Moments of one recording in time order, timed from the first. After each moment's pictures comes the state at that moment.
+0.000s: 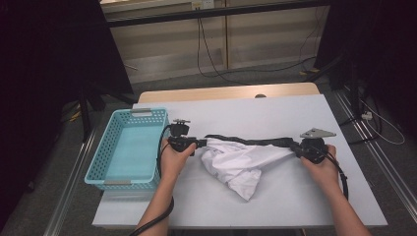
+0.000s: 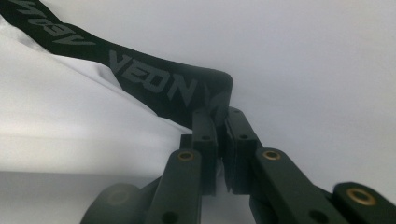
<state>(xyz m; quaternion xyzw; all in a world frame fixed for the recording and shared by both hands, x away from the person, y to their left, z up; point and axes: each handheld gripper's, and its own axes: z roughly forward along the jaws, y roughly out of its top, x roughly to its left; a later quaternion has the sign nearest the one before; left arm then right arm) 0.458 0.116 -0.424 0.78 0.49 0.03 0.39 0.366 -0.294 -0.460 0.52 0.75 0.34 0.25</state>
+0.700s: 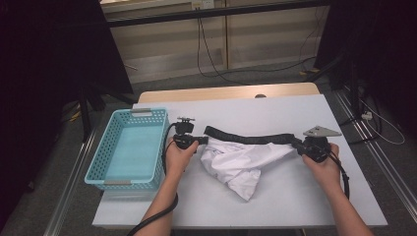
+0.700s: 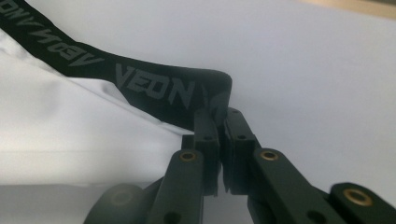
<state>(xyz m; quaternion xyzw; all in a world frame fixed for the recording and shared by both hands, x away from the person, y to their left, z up) 0.463 0.108 -0.419 0.79 0.47 0.02 0.40 0.362 -0.296 -0.442 0.51 0.72 0.37 0.27</state>
